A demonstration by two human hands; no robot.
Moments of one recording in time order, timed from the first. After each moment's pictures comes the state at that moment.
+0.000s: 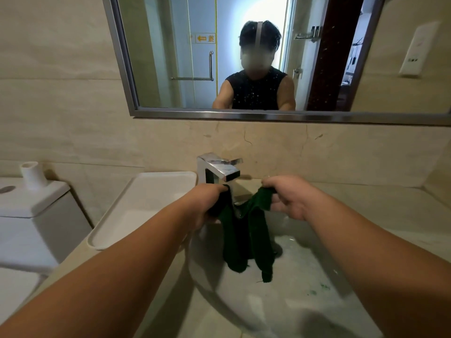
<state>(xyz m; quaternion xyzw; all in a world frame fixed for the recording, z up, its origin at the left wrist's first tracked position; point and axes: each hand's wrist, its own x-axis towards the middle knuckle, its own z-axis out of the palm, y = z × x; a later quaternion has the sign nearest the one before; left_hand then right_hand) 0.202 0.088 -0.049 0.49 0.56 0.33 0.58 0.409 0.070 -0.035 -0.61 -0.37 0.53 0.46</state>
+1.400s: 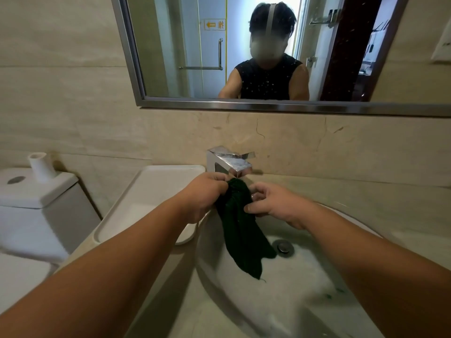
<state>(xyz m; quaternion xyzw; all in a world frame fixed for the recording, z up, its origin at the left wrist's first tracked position) 0.178 0.105 -0.053 0.60 0.47 0.34 0.55 0.387 0.086 -0.074 -0.54 -0.63 0.48 0.29</state>
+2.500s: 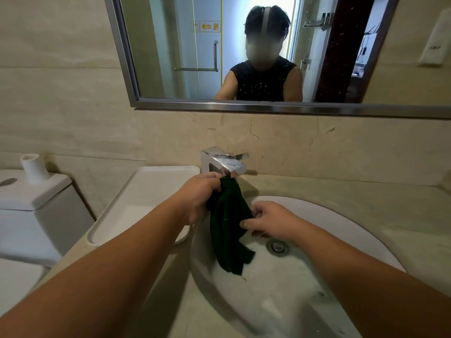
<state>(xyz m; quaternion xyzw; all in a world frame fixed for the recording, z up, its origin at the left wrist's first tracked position) 0.183 0.109 -0.061 0.50 0.46 0.38 0.62 0.396 0.071 -0.111 -0.63 -0.64 0.38 0.23</state>
